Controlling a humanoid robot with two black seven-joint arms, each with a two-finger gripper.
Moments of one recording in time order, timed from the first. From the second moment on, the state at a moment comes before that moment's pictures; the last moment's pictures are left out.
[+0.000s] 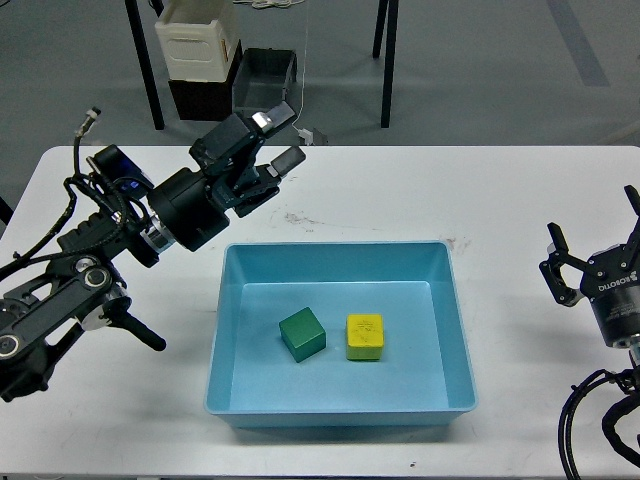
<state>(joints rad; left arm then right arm) -0.37 0.34 -0.88 -1.35 0.77 -0.20 -0.49 -0.13 -0.04 1.56 1.56 -0.41 0.28 0.10</state>
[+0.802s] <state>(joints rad) -0.10 0.37 -1.02 -1.42 -0.49 -0.30 -0.49 -0.18 0.00 1.55 1.53 0.04 0.27 0.00</state>
